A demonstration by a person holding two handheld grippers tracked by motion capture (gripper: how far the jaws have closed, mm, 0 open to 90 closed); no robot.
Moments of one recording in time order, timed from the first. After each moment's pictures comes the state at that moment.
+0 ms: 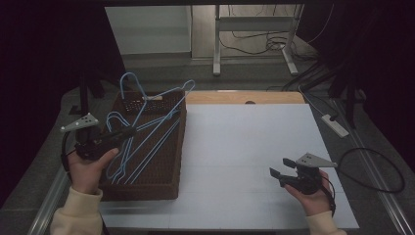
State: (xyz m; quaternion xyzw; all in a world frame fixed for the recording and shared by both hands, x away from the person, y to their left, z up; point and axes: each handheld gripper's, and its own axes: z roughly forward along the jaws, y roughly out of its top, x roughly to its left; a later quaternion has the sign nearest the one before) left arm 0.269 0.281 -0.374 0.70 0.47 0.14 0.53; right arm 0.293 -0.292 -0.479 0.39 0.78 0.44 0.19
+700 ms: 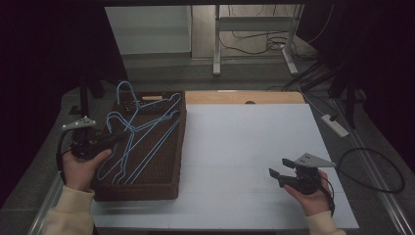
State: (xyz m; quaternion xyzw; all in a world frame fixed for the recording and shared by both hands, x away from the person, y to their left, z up) left arm 0.284 0.306 -0.400 0.71 0.50 0.12 0.48; right arm 0.294 -0.290 -0.481 0.39 0.79 0.44 0.19
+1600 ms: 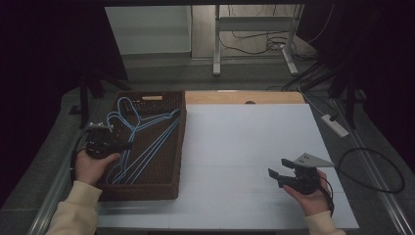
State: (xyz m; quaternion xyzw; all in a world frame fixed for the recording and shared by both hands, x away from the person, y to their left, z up) left arm 0.321 0.305 -0.449 0.74 0.57 0.08 0.34; right arm 0.294 -0.288 -0.482 0.39 0.79 0.43 0.19
